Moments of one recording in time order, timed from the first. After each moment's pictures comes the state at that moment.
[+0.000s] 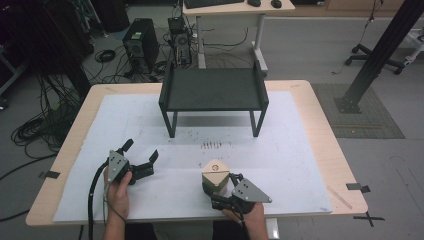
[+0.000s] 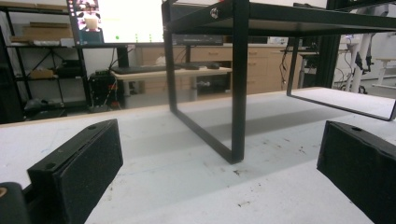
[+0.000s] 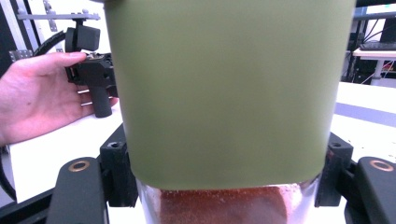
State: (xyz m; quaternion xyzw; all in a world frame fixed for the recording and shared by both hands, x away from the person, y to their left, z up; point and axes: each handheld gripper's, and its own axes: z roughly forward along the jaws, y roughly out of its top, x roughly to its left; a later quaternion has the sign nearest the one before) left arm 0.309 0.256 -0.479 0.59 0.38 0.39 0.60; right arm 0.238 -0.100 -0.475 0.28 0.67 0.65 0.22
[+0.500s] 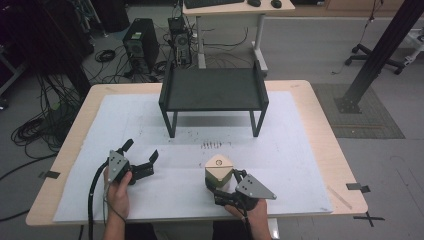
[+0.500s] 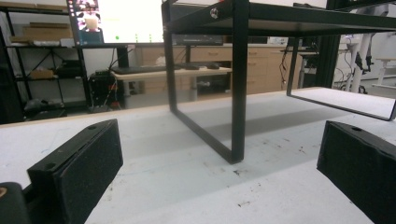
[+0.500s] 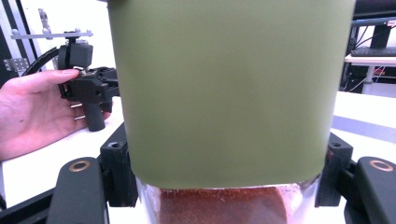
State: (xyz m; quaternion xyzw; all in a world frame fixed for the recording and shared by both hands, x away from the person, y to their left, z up) left arm 0.308 0.256 -0.479 0.59 0.38 0.39 0.59; right arm 0.244 -0.106 -0.461 0.28 0.67 0.65 0.23
